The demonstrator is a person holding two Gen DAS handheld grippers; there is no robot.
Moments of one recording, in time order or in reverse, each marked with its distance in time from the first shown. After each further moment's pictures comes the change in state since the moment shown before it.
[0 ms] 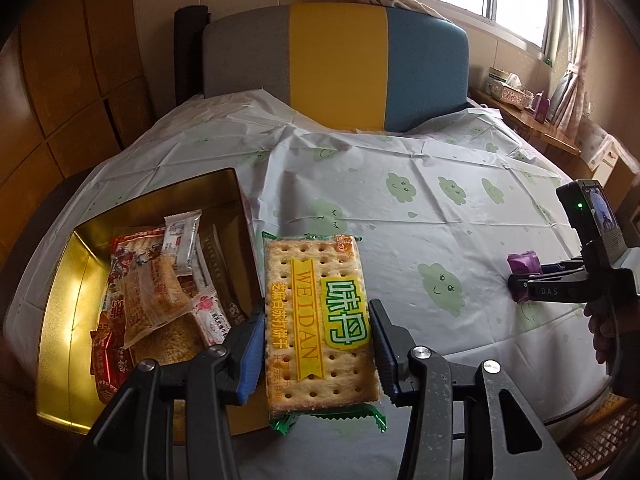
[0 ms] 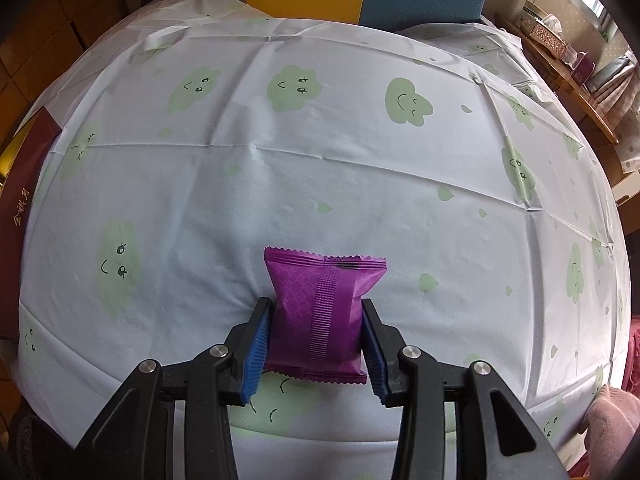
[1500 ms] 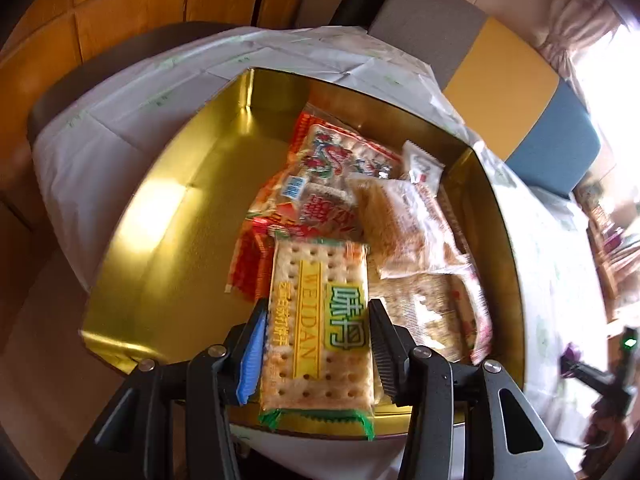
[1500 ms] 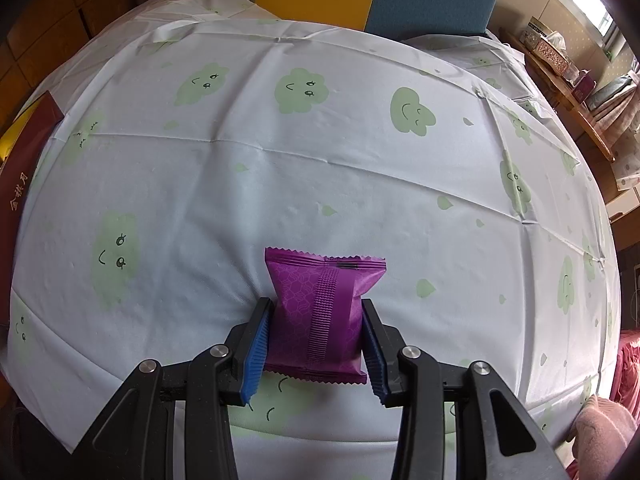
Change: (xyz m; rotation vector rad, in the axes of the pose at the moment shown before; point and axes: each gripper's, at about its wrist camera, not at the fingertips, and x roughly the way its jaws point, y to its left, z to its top) left arm 0.003 0.193 -0.064 -0.534 0.160 0.099; right arm -0.006 0.016 -0.007 -0.046 -0.013 -0.033
